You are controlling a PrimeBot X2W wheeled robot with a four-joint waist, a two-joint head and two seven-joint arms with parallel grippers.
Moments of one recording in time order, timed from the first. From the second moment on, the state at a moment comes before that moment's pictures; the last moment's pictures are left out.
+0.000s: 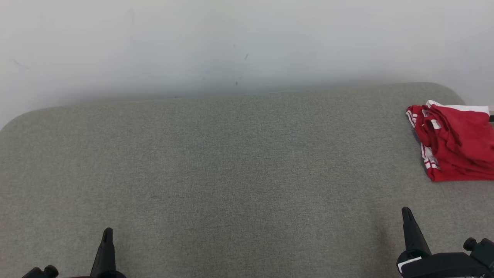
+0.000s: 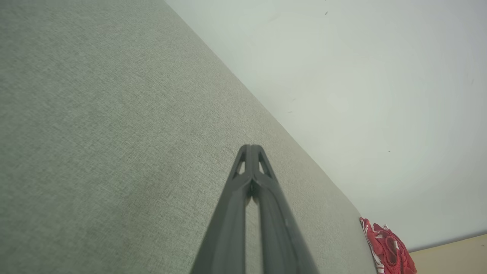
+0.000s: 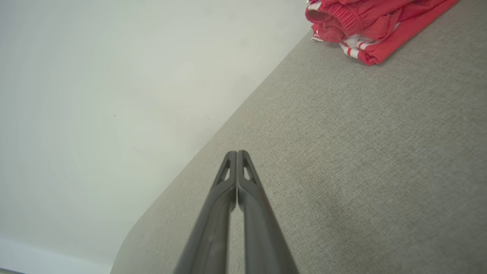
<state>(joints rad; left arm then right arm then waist) -0.01 0.04 0.10 0.20 -0.86 -0.09 -0.07 -0.03 -0.12 0.00 0.23 0.94 0.13 -0.09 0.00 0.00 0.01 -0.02</state>
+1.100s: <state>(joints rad) -0.06 0.04 0.11 0.23 -1.23 -0.11 0.02 -0.07 -0.10 -0.04 0.24 1.28 0.13 0.00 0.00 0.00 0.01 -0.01</state>
